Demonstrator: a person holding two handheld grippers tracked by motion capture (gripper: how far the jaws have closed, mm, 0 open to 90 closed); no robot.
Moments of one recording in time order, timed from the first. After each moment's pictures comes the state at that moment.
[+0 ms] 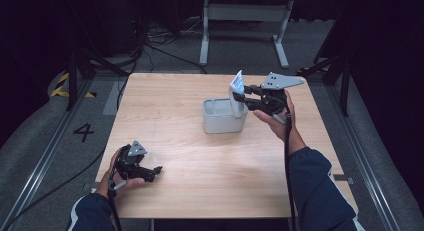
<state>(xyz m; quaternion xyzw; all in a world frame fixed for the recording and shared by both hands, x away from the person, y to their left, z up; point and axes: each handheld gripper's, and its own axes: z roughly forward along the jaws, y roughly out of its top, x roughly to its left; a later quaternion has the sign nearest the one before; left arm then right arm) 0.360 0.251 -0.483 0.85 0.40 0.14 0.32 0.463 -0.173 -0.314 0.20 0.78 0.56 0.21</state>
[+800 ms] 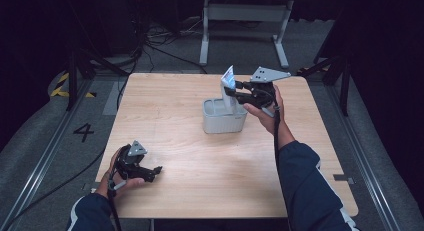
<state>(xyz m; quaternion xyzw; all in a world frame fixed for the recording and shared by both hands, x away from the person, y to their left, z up) 0.360 0.251 -0.483 0.85 0.39 0.14 0.32 0.487 -0.149 -0.319 0.22 0.78 0.55 0.21</state>
